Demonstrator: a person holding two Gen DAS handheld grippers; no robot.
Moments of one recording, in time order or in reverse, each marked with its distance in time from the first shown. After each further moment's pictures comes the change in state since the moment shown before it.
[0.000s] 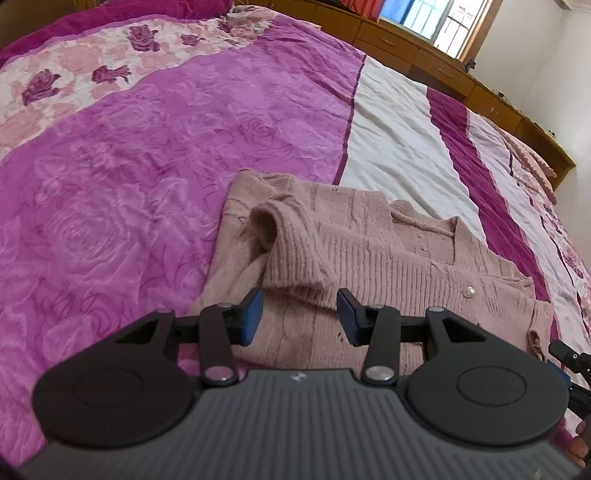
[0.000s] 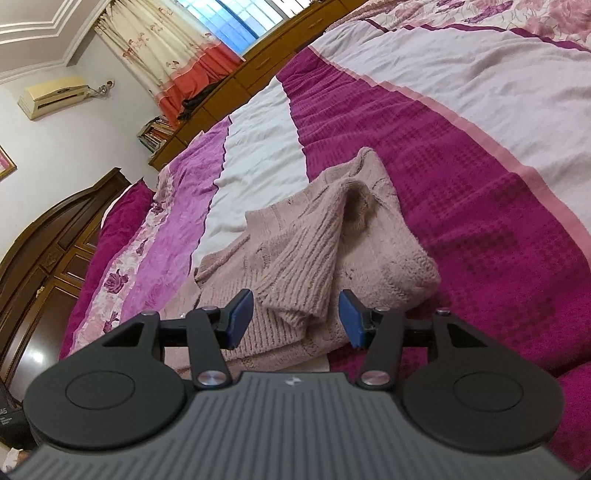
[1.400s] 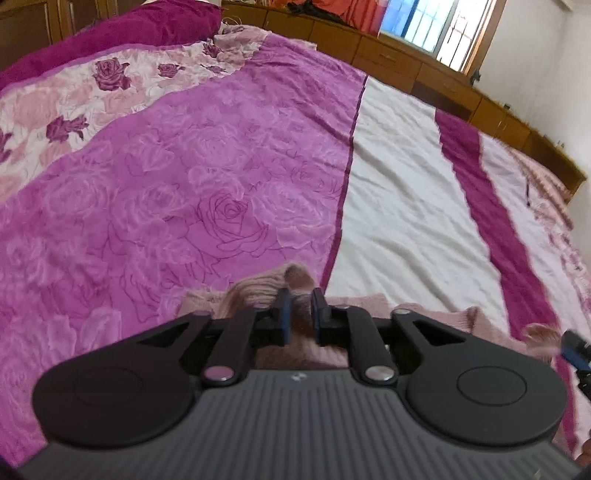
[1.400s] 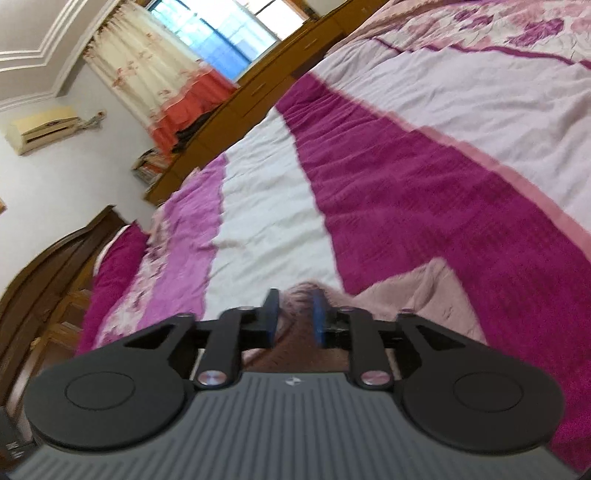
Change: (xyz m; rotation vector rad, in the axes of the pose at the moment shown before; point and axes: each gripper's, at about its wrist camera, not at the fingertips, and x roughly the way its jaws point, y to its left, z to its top) left arm 0.084 -0.033 0.103 0.029 -0.053 0.041; right arm 0.106 0.028 0.109 0.050 -0.097 -0.016
